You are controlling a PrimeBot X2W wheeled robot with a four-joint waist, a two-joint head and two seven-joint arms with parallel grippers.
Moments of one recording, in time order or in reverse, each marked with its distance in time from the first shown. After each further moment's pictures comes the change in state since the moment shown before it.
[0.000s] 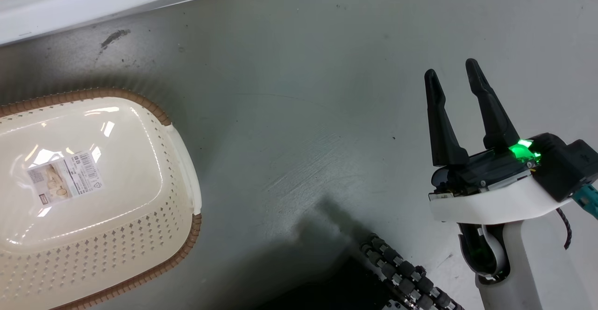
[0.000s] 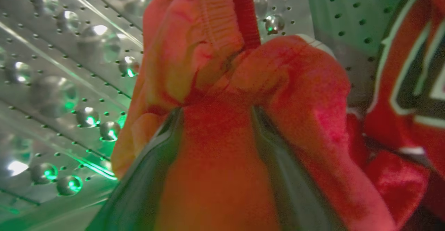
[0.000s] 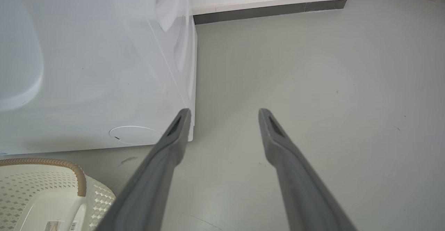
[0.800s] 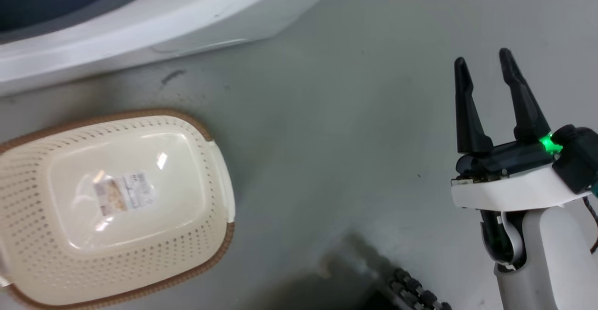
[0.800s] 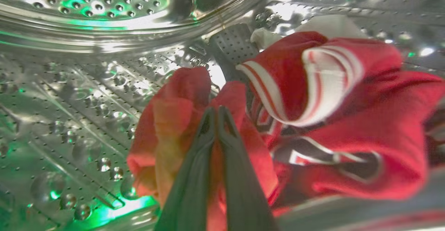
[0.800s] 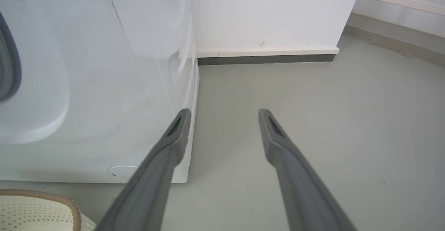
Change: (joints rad) left arm 0.216 -0.122 -0.007 0.020 -0.102 0.006 -0.531; right arm -0.018 0.001 -0.092 0.018 -0.110 0.000 0.000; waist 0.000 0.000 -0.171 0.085
